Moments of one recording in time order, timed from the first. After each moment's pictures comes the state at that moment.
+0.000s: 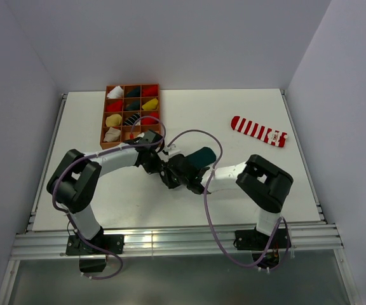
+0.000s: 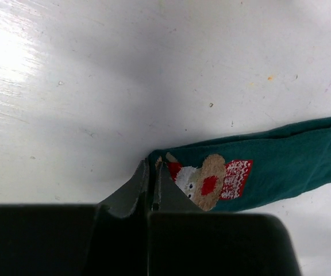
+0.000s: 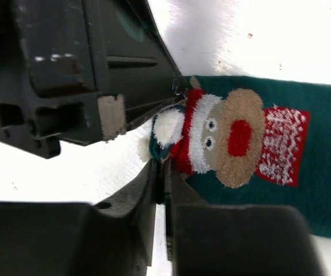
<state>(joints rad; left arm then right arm) -0.61 1.74 1.04 -0.44 -0.10 -1.12 0.96 1.79 0.84 0.26 0.09 0.48</state>
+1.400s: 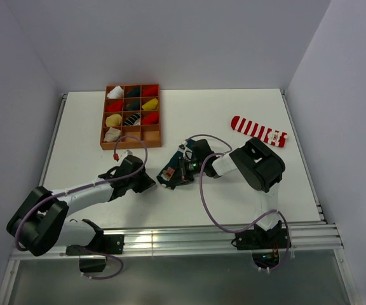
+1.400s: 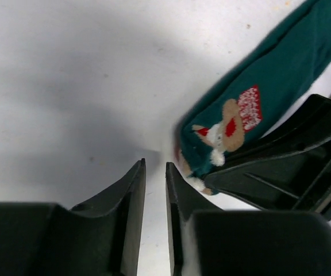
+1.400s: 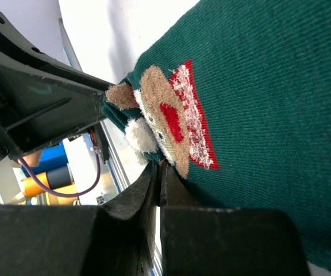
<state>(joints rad) -0.63 1.29 0.49 -0.09 -0.07 -1.17 0.61 1.99 0.82 0.41 -0.83 0.79</state>
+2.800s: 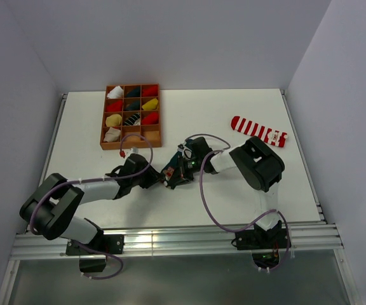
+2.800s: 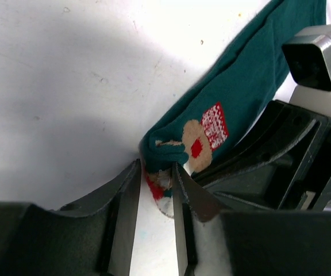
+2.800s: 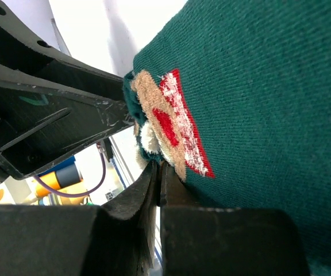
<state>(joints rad) -0.63 1.44 0.47 0.23 -0.02 -1.16 0.61 1.99 0.88 0.27 -0.83 0.79</state>
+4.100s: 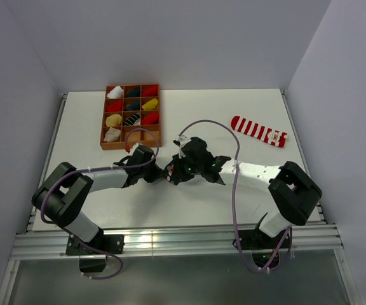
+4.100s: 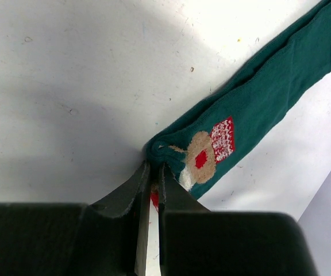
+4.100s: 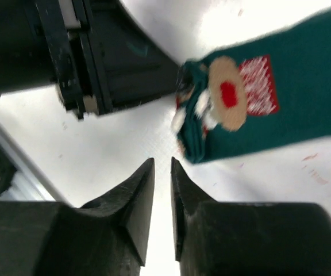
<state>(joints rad) -0.63 1.58 0.65 0.07 -0.02 -1.22 0.82 1.54 0.85 -0.05 -0.18 0.45</state>
